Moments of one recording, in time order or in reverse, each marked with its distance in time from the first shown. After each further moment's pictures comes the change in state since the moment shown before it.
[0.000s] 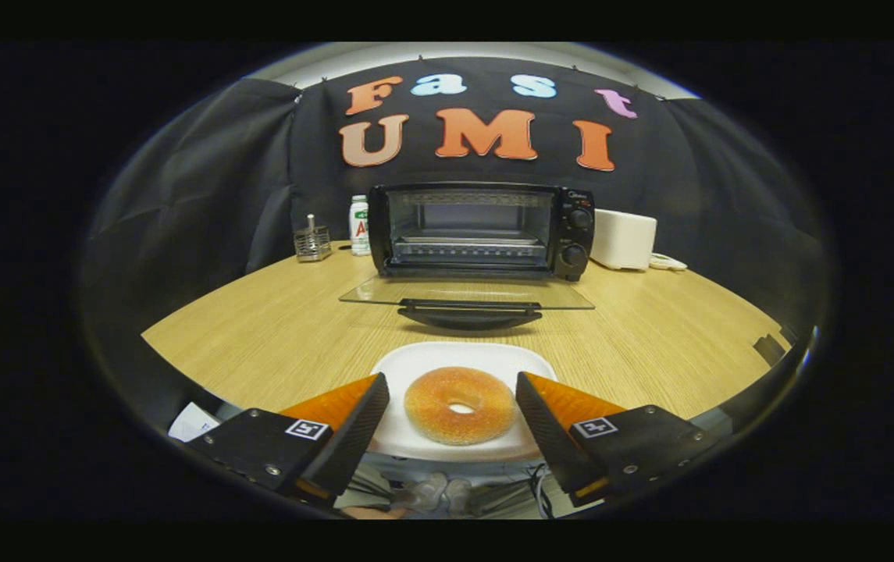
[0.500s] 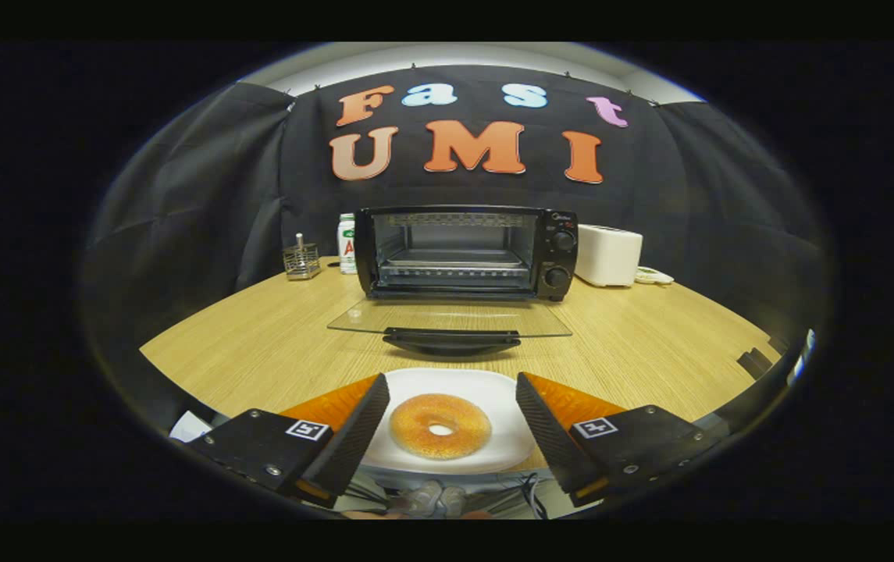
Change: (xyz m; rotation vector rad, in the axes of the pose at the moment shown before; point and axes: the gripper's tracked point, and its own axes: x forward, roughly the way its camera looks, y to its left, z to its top) arm -0.008 -0.015 0.030 0.001 -0.060 -0.032
